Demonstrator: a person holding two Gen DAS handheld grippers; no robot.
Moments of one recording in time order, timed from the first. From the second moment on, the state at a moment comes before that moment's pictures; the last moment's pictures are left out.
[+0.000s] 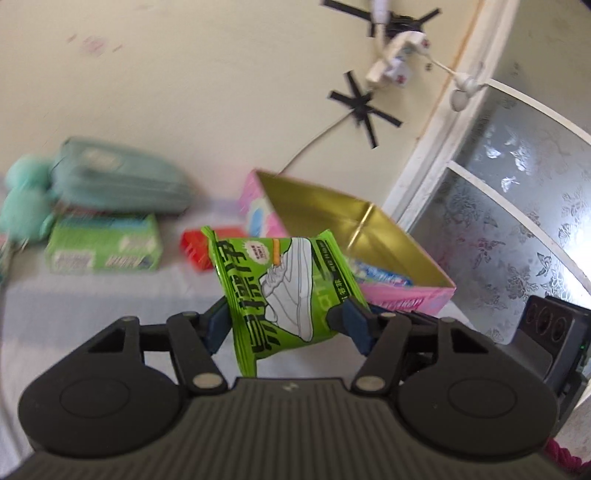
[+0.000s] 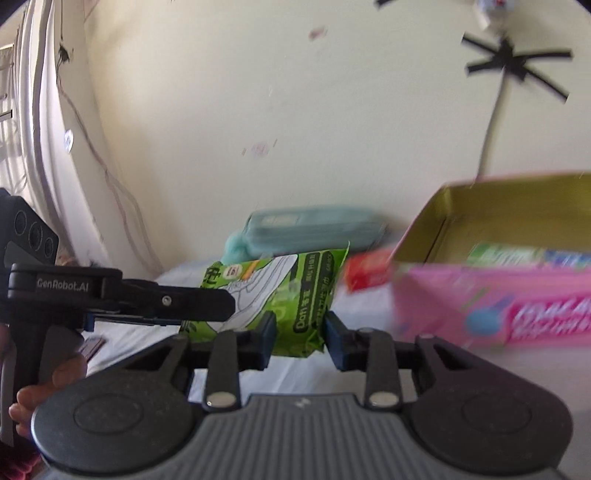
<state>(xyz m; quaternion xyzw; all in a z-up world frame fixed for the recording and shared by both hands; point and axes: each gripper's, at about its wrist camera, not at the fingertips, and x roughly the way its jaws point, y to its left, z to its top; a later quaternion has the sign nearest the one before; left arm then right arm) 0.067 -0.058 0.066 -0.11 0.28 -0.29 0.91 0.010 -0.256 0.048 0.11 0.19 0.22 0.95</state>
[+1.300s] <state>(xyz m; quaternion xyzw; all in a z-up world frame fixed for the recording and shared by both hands) 0.104 -0.152 0.042 0.05 0.27 -0.15 0.95 0.053 -0.348 0.035 0.12 0.12 -0.04 0.98</state>
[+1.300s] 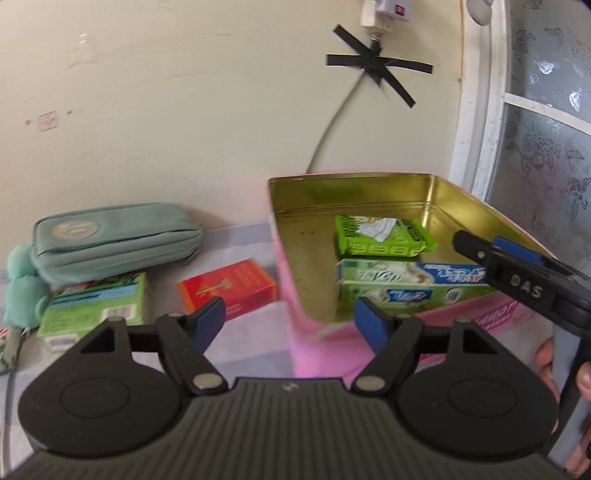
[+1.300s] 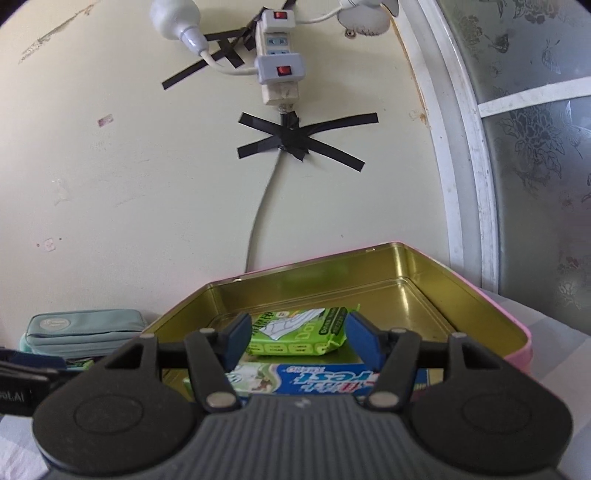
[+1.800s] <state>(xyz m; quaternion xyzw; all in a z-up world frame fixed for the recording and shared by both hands) 0.094 -0.090 0.011 0.05 0.29 -0.08 0.95 0.001 -0.306 0.029 0.14 0.14 -0.01 0.98</state>
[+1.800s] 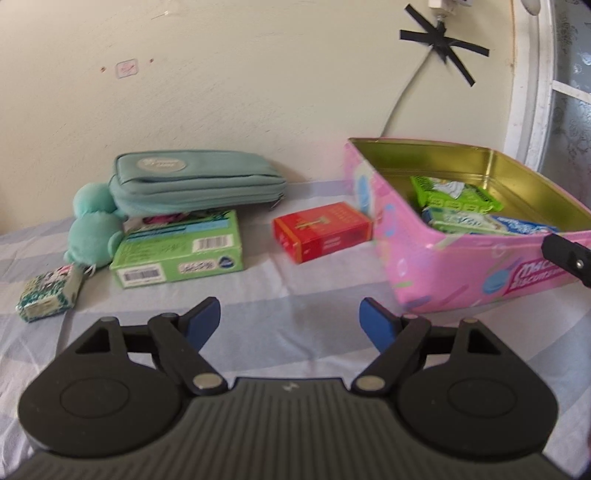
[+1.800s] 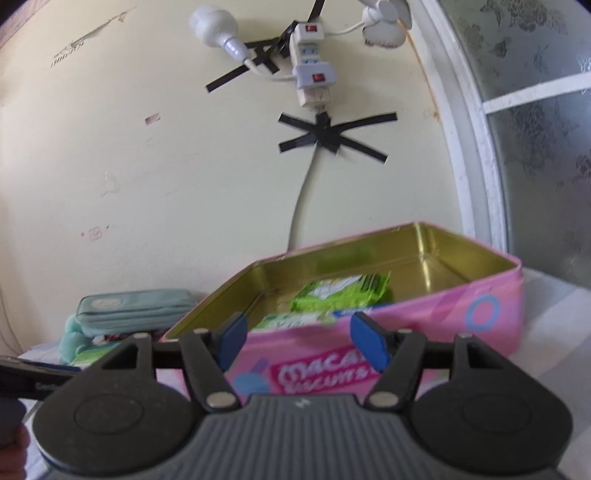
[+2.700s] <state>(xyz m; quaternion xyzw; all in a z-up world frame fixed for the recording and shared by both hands) 0.112 -0.018 -0.013 0.00 0.32 -0.03 0.95 0.015 -0.197 0.020 0.01 0.24 0.12 0.96</state>
